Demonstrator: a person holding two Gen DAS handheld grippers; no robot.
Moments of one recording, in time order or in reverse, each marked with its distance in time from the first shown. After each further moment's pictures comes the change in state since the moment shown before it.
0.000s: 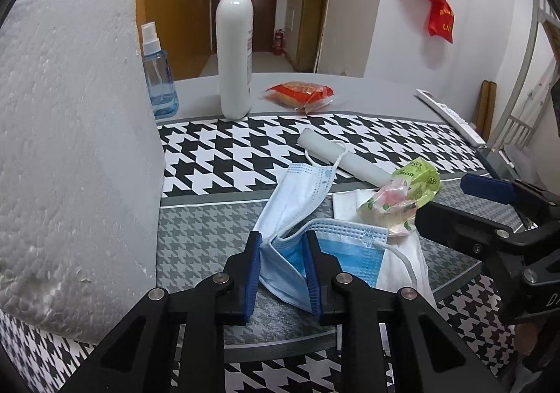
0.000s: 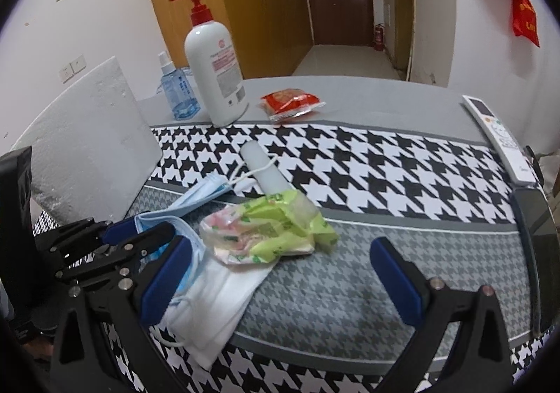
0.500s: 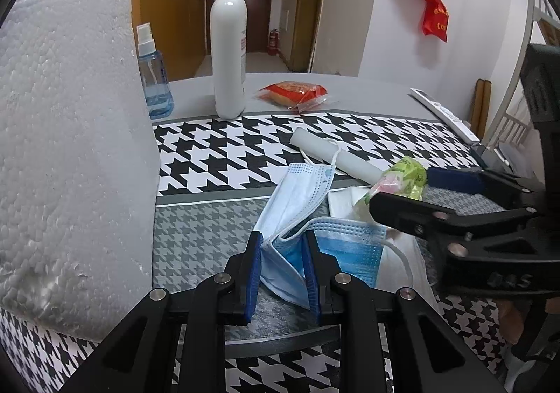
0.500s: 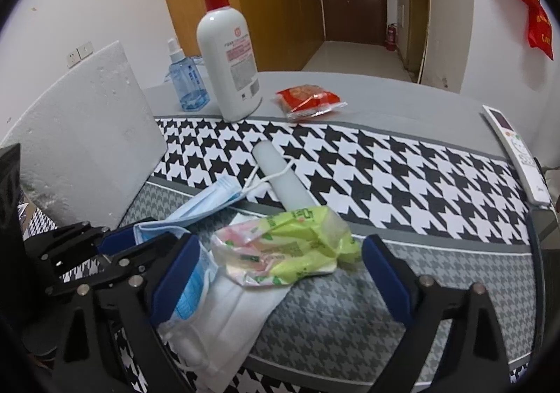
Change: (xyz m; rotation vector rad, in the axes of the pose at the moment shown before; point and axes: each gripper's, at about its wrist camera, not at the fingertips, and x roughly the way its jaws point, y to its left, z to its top) left arm -0.002 -0.002 -0.001 0.016 -0.001 -0.019; right arm 0.024 0.008 0.008 -0.044 0.038 -0.004
